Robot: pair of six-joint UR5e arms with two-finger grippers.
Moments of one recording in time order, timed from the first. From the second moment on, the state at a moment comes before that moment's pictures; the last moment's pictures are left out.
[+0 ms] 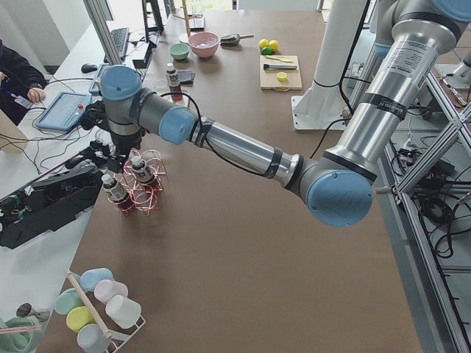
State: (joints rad) left arm -1.58 -1.96 -1.51 -1.65 -2.43 -0.18; right arm 1.61 -1.58 1.61 -1.71 2.31 -0.18
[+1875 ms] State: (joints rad) left arm -1.63 -1.65 -1.51 -1.65 -2.41 -0.13; right arm 1.61 -1.58 1.61 -1.71 2.31 -0.18
